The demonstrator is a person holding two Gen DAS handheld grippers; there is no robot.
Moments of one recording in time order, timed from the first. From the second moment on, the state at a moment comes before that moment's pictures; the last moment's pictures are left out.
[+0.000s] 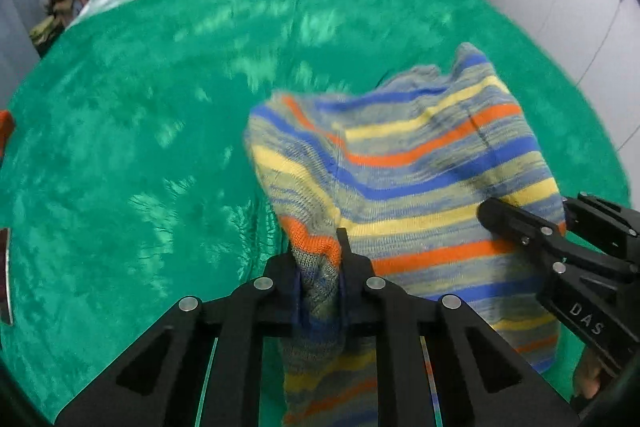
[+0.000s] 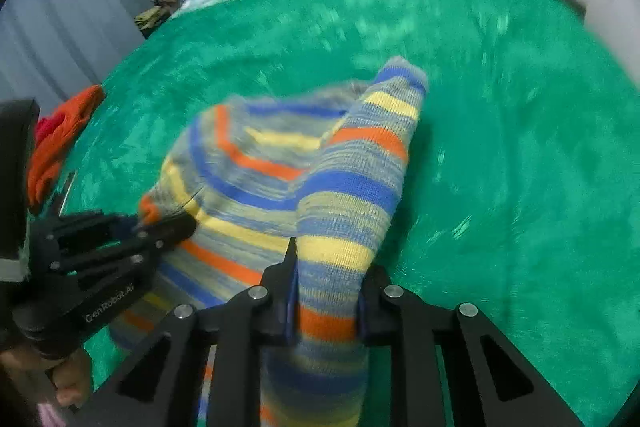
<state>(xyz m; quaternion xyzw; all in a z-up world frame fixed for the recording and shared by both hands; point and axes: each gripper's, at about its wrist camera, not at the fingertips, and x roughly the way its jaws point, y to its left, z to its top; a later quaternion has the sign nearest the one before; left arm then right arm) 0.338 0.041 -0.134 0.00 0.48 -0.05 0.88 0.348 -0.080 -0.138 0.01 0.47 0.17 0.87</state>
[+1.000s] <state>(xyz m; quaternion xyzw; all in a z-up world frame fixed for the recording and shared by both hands) 0.116 0.027 -0.037 0.04 0.38 0.08 0.92 0.100 -0.170 -0.023 -0.02 0.42 0.08 0.90</state>
